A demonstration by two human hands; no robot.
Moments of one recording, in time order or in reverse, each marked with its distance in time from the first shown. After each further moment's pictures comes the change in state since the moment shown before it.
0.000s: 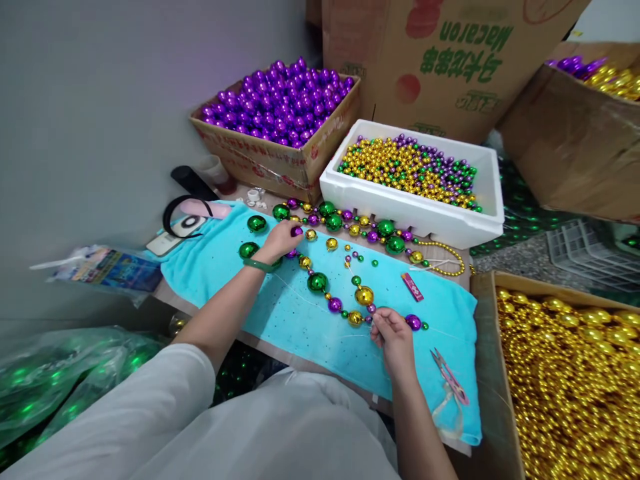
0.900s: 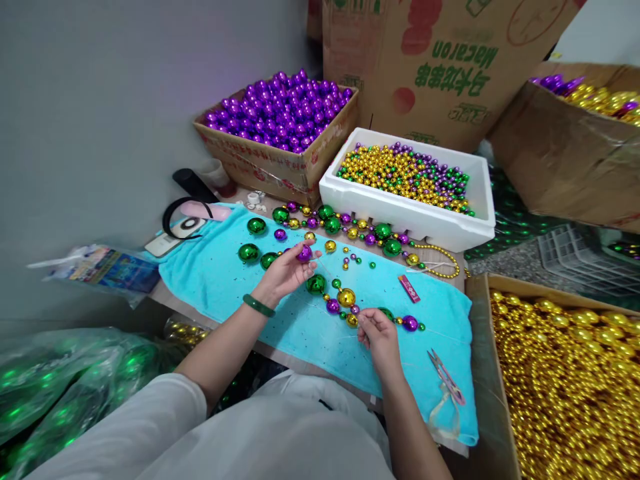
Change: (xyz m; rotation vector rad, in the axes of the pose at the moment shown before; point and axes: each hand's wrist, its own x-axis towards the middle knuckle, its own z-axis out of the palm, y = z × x) left_hand -0.082 0.044 0.007 -1.820 -0.365 -0.298; right_hand -0.004 0.005 0.017 -0.074 -0.078 0.005
